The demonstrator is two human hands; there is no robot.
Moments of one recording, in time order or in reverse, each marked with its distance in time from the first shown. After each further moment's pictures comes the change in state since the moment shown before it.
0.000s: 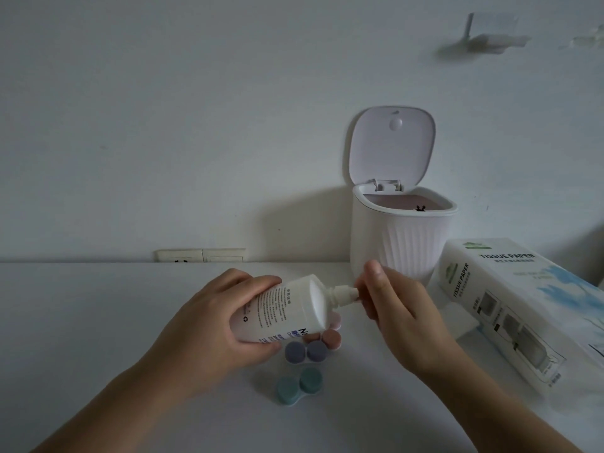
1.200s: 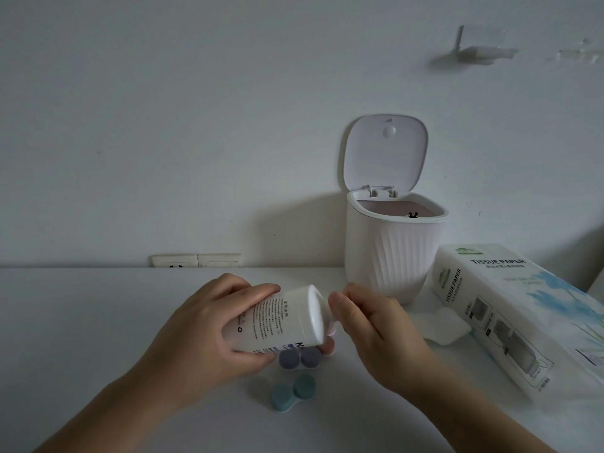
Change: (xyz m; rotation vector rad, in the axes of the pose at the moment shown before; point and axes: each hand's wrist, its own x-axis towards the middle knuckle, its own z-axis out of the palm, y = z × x) left_hand -0.002 0.008 -0.006 0.033 0.003 0.031; right_hand -0.006 -0.001 0.013 -0.136 -0.092 -0.077
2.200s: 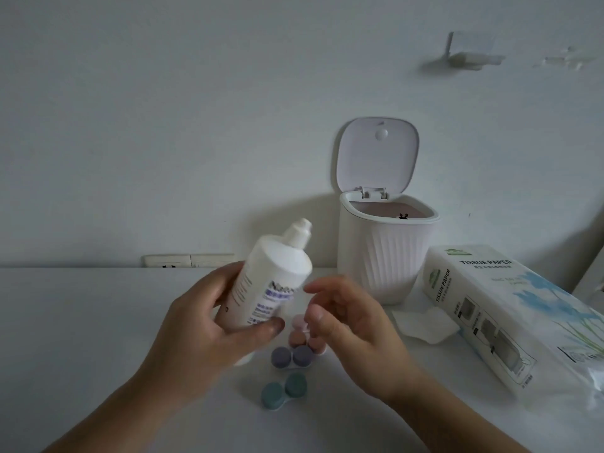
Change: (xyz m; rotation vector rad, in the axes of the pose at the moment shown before) left_hand 0.003 0.024 0.005 -0.382 0.179 -0.191; right_hand -0.005 -0.005 0.013 0.513 -0.052 -0.003
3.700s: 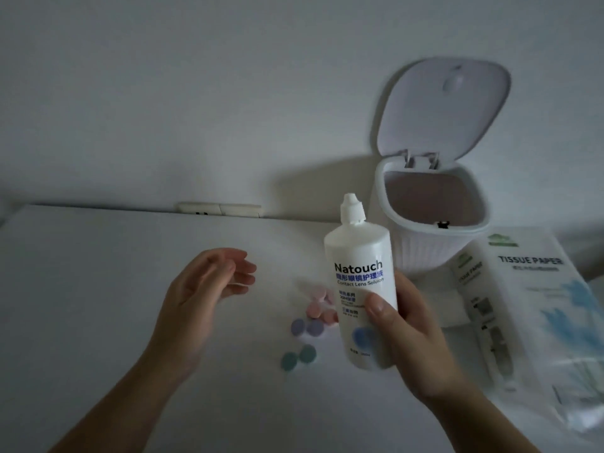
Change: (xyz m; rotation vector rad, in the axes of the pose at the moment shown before) left_hand 0.032 0.032 -0.036 -0.497 0.139 -0.627; right_hand 0.026 -0.067 -0.036 0.320 0.063 0.454
